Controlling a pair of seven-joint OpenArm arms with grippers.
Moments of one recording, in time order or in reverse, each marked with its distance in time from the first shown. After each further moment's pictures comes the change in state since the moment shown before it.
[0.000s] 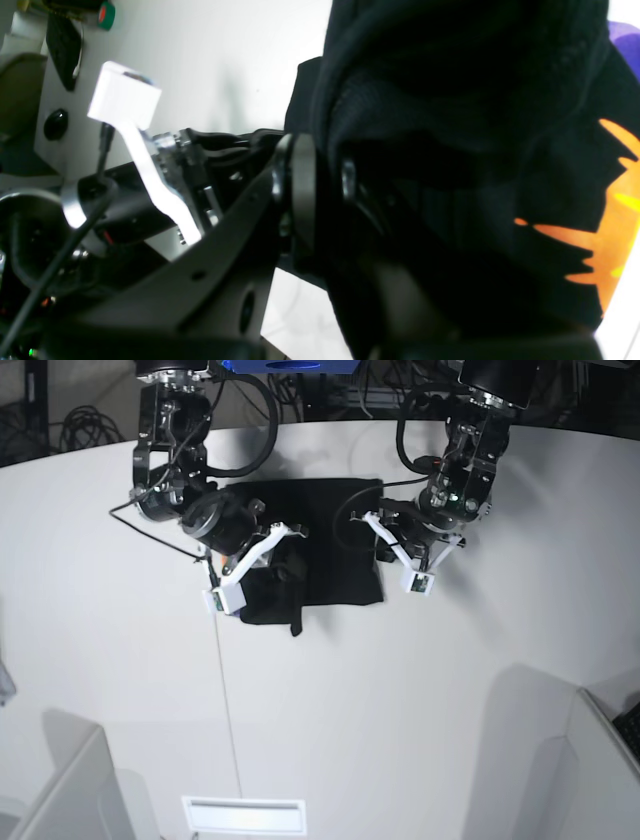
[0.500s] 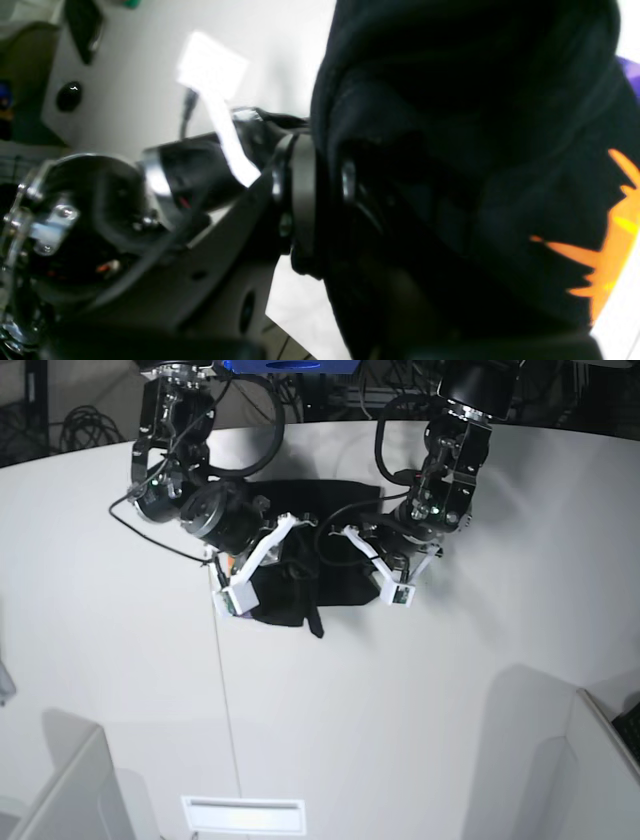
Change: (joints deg) left arm -3.3 5.1 0.4 -5.9 0.0 -0.5 -2.6; right arm -0.2 -2.1 0.2 5.2 0.1 3.9 -4.8
